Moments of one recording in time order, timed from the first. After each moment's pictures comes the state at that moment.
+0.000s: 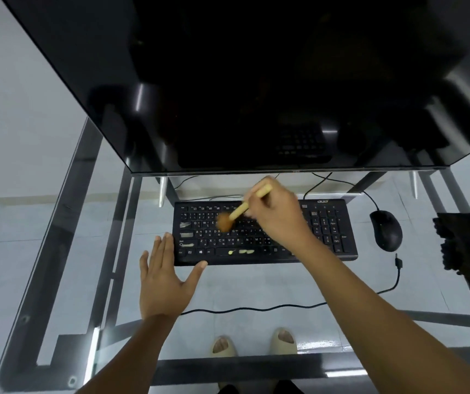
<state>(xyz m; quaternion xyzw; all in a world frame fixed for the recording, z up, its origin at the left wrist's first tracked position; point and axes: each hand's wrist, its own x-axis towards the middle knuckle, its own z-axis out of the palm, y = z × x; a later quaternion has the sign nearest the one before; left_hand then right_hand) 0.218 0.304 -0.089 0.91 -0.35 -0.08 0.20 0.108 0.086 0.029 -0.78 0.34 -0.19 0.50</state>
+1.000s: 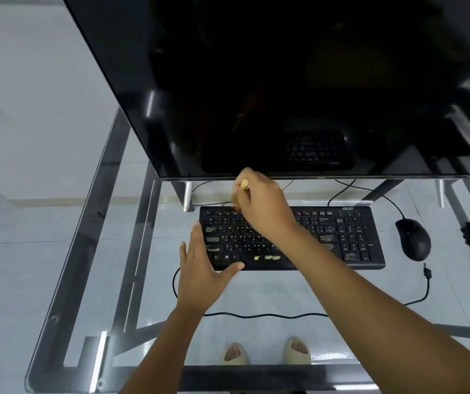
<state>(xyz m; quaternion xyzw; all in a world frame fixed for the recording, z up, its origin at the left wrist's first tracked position) 0.224 0.279 -0.060 0.85 -0.33 -0.19 0.36 0.182 0.110 0.026 -0.89 0.29 -0.18 0.30</state>
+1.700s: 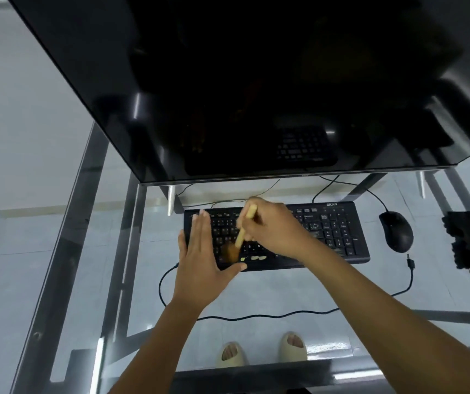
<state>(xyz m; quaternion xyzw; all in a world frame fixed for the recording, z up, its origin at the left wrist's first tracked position) 0.222 0.254 -0.047 0.84 -0.46 -0.14 0.25 0.125 0.100 0.030 -0.83 0.31 -0.07 0.45</state>
